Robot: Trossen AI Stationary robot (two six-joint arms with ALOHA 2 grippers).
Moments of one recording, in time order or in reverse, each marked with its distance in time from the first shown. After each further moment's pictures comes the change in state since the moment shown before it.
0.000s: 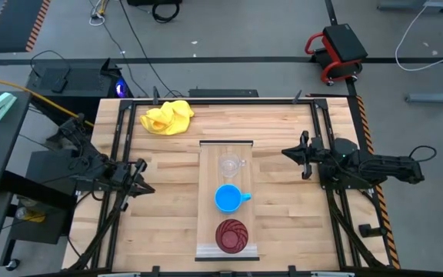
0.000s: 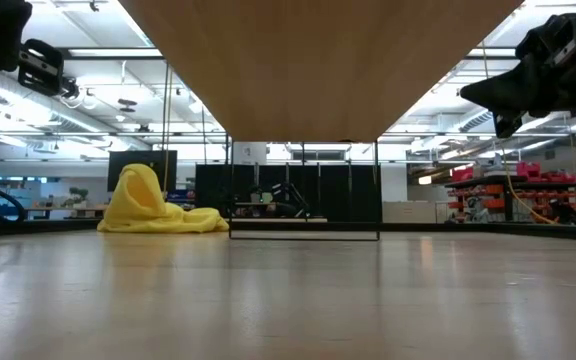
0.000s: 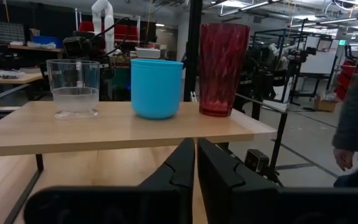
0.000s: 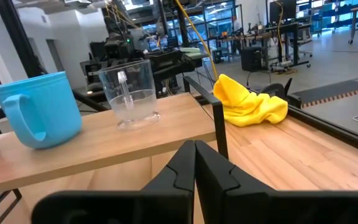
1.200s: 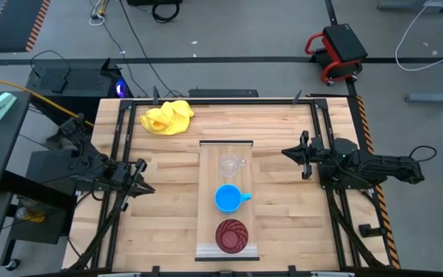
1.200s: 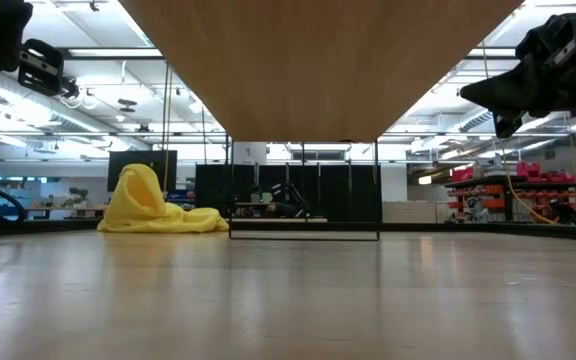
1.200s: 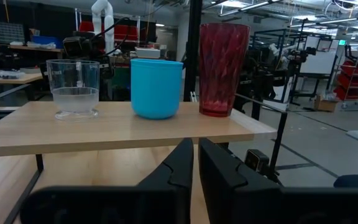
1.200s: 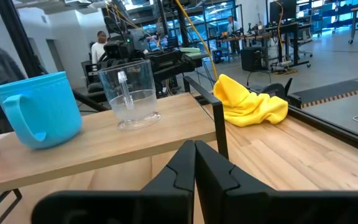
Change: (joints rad) left arm 0.000 0.000 0.000 0.000 0.000 0.000; right arm 0.000 0.000 0.000 0.000 0.000 0.000
